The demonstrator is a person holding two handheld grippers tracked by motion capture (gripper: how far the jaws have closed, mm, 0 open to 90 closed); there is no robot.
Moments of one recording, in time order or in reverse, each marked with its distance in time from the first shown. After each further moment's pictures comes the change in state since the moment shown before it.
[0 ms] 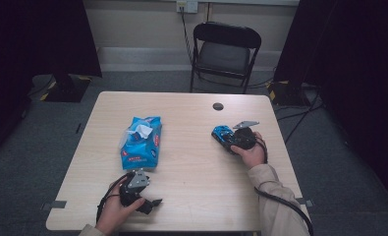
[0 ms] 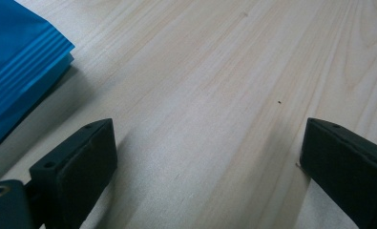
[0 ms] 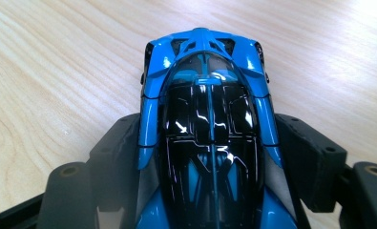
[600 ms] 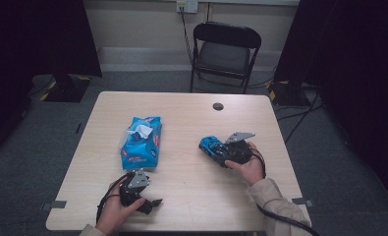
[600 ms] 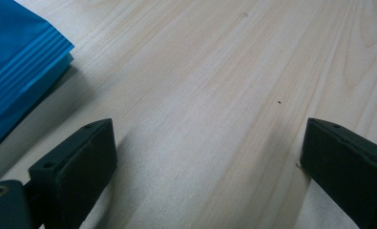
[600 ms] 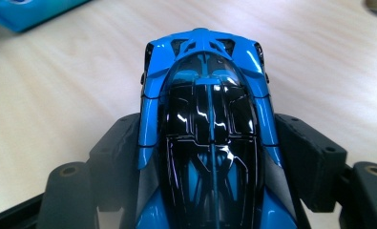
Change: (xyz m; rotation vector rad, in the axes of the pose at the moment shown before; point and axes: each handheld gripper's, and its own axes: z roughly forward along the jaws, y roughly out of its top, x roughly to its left) left arm 0.000 0.000 0.000 0.001 0.001 -0.001; right arm 0.060 -0.009 -0.035 -0.050 0.168 -0.089
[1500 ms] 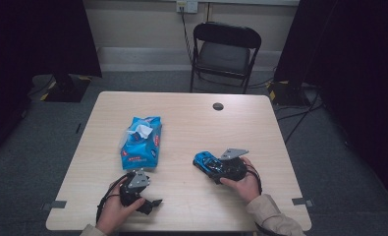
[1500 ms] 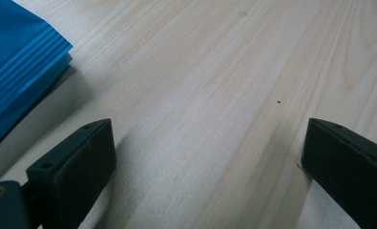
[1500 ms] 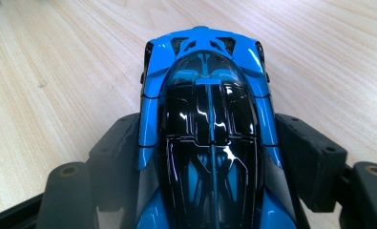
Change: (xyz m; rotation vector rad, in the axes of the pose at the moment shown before) left arm 0.000 0.000 0.000 0.000 -0.003 -0.001; right arm 0.037 -0.031 0.005 0.026 0.040 -0.040
